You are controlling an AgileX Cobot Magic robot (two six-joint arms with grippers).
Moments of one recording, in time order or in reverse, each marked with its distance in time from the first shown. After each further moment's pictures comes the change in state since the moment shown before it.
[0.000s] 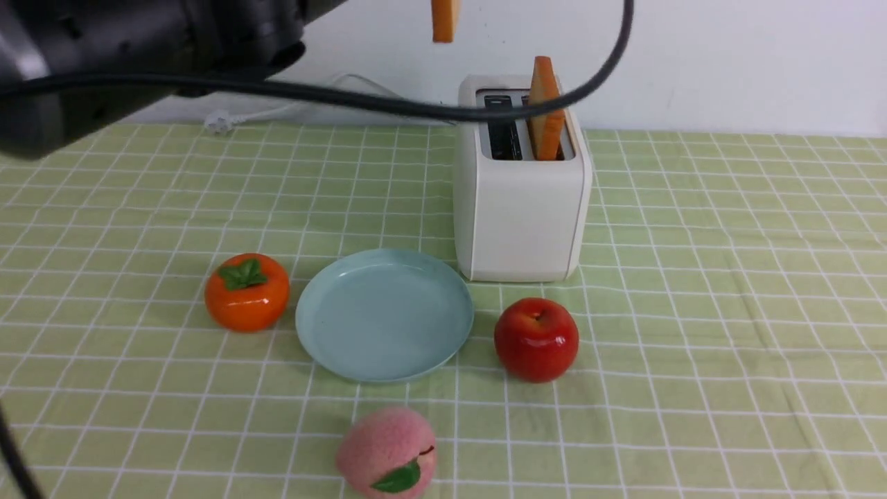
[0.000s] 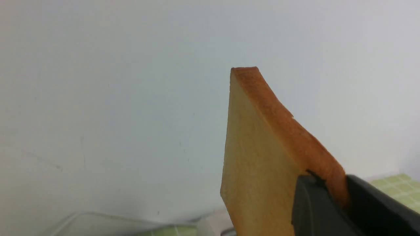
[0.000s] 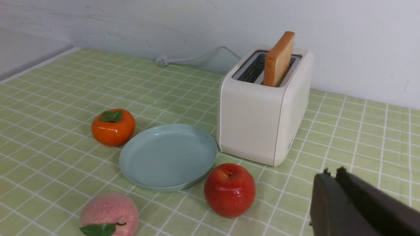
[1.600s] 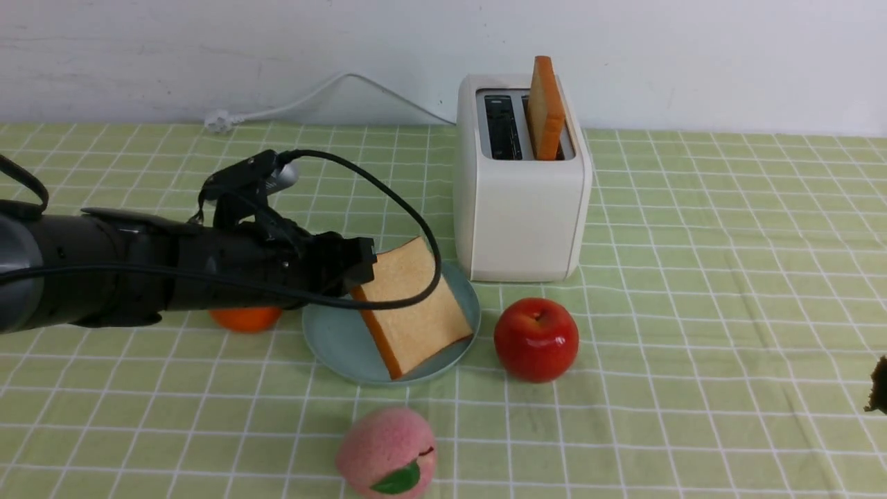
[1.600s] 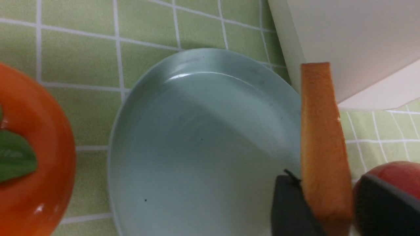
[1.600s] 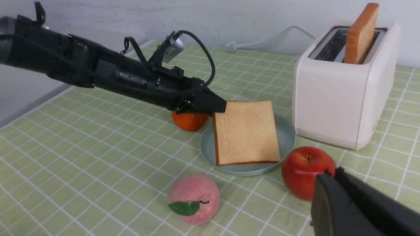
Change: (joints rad) right arm 0.000 0.000 -0.001 0.164 0.169 -0.027; left arm 0.321 0.125 0.521 0.167 0.521 -0.533
